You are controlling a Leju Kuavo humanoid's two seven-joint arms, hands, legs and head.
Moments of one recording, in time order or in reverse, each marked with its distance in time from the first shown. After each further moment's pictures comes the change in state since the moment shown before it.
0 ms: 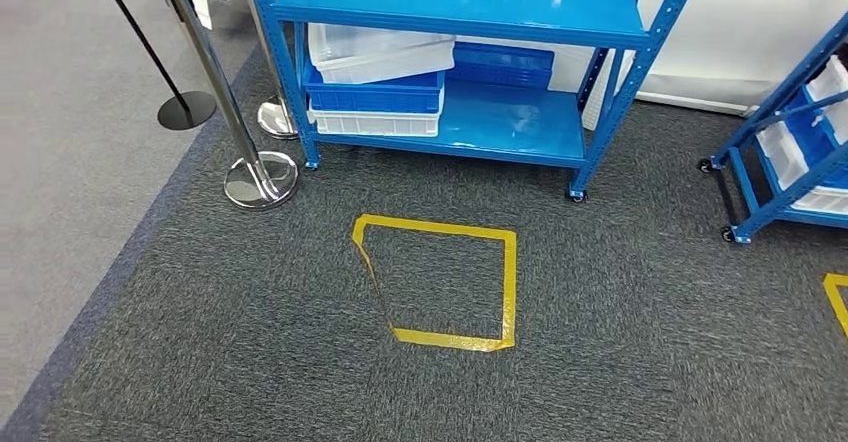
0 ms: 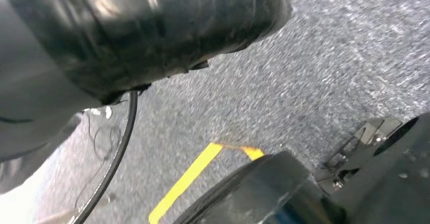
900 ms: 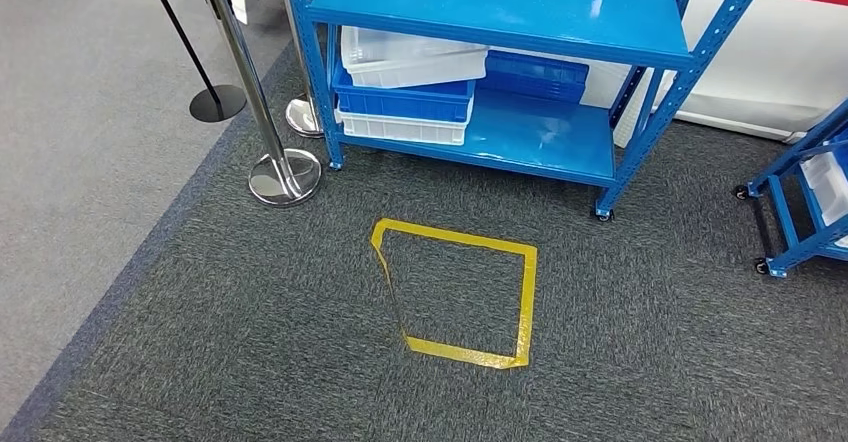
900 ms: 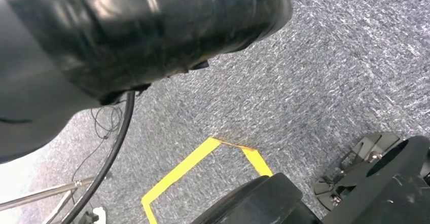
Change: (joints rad) left arm 0.004 0.010 0.003 0.000 0.030 0.033 0.006; right arm -0.006 -0.005 0.029 0.001 0.032 -0.082 0.071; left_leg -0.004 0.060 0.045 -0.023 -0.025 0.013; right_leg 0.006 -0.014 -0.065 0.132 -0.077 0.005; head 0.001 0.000
